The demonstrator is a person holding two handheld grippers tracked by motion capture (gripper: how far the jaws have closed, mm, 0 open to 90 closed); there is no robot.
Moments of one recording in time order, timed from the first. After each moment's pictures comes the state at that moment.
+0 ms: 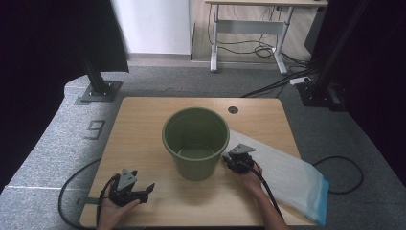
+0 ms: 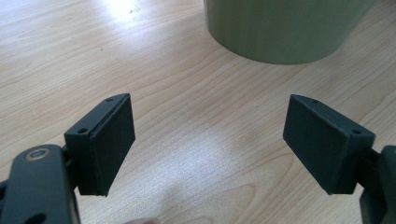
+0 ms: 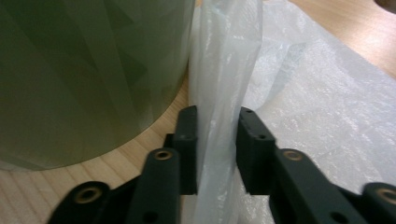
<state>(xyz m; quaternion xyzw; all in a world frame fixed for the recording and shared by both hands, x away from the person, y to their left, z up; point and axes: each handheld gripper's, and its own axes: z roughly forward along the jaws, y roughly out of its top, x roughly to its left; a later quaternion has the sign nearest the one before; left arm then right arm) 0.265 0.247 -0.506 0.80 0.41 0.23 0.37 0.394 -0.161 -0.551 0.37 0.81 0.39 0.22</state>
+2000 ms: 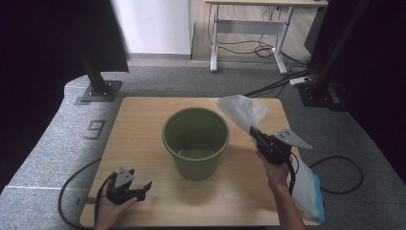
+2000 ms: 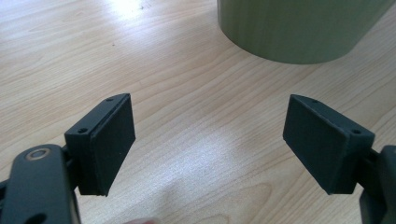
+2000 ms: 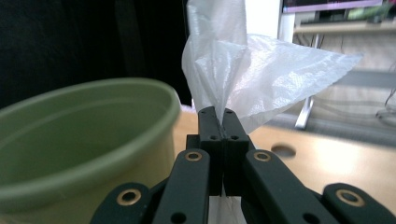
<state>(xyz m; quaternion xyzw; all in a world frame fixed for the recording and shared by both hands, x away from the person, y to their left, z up) 0.270 0.256 -0.506 0.80 0.42 0.22 0.37 0.333 -0.220 -0.391 0.40 0.64 0.59 0.30</state>
